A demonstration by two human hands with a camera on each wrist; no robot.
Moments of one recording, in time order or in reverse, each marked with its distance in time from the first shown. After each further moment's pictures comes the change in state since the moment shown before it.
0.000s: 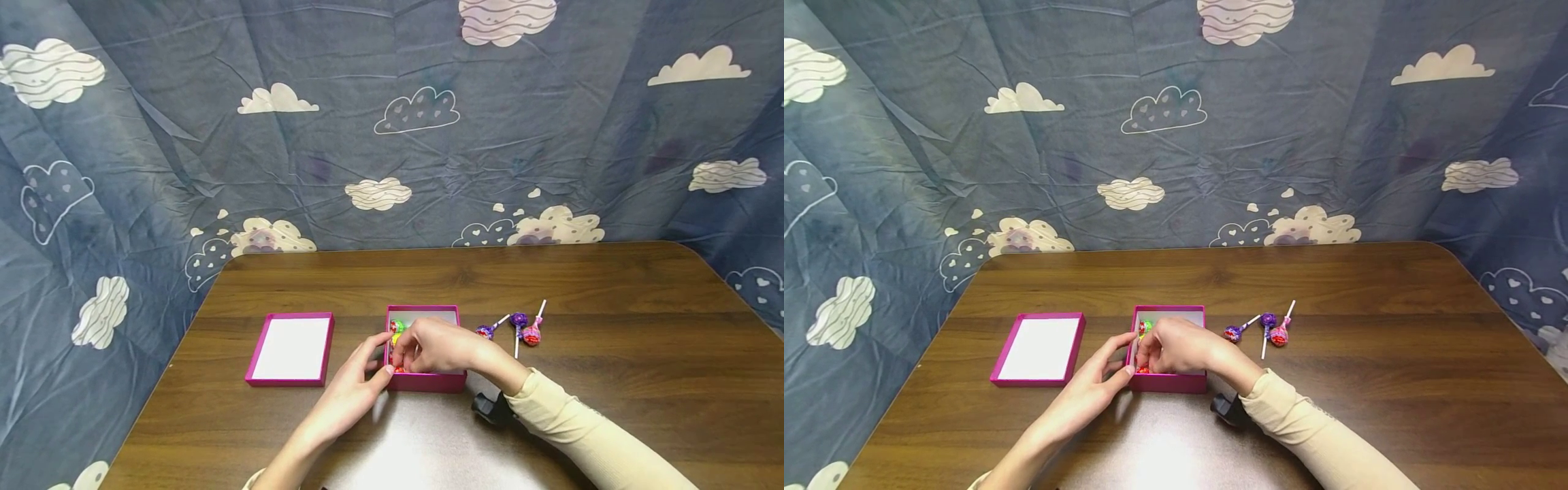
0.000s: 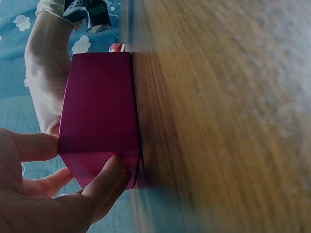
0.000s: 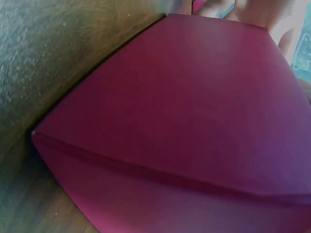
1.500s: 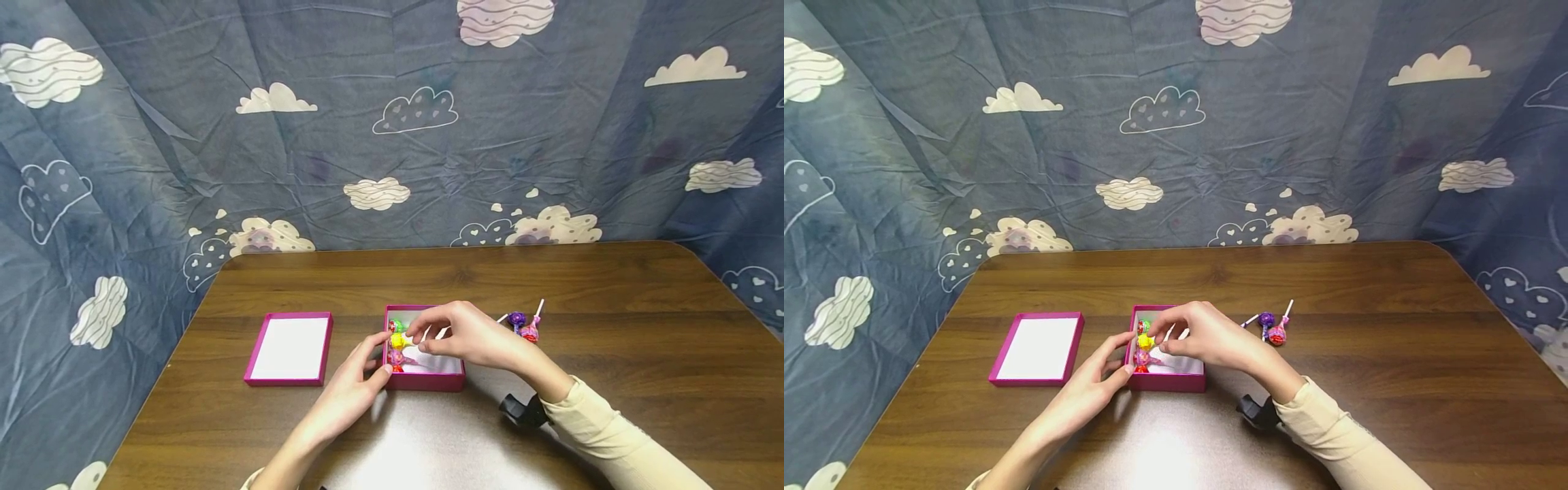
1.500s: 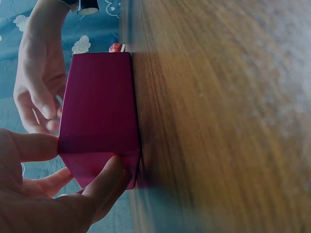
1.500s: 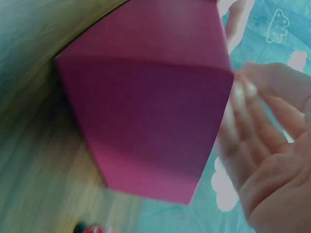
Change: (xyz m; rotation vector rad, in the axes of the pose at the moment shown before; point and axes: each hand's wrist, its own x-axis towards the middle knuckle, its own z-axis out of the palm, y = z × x) left_hand 0.001 0.000 0.000 0.014 0.003 0.008; right_hand -0.039 -0.005 -0.025 0.089 0.260 -0.068
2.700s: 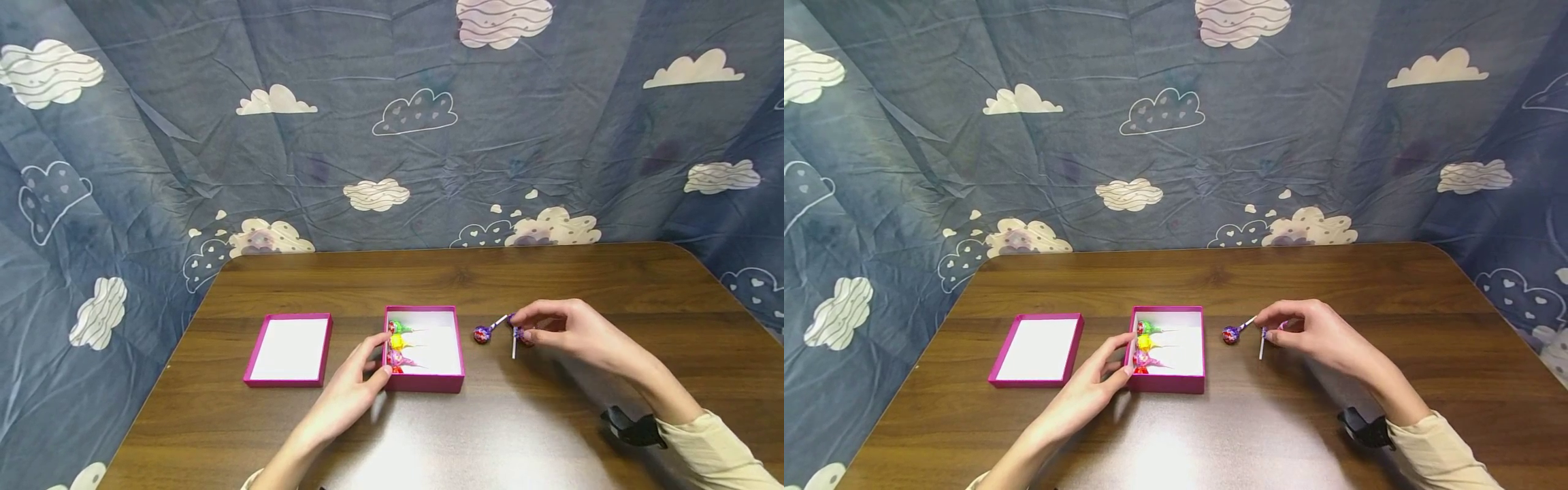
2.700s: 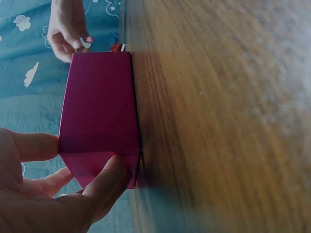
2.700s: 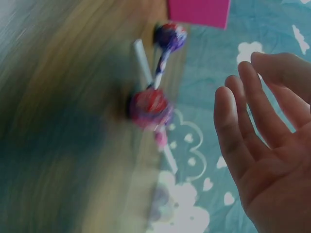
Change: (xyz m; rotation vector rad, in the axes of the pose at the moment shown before) left_hand -0.001 -0.001 0.000 -0.006 -0.006 -0.018; right_hand -0.105 0.059 -0.072 0.009 0.206 0.104
